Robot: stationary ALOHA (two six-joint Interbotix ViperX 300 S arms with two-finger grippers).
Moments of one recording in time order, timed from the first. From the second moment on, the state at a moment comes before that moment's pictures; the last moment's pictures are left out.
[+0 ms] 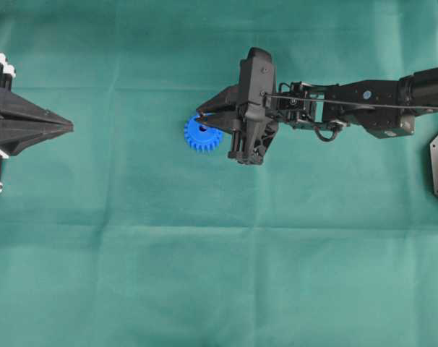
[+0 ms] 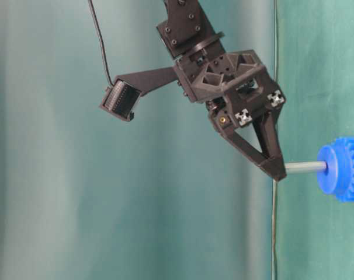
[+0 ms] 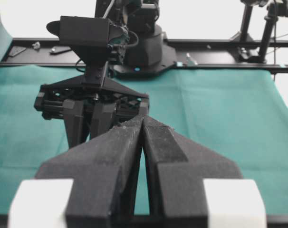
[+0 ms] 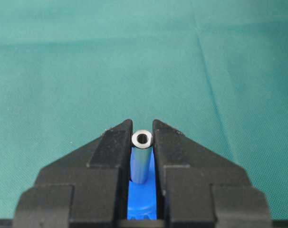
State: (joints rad) left arm -0.01 -0.96 1.17 0.01 -0.20 -0.01; right arm -0.13 0.16 0.65 0.03 -0.35 -0.04
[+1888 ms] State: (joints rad) left arm -0.01 -0.96 1.17 0.01 -0.20 -0.01; right arm -0.12 0.21 0.65 0.03 -0.37 -0.04
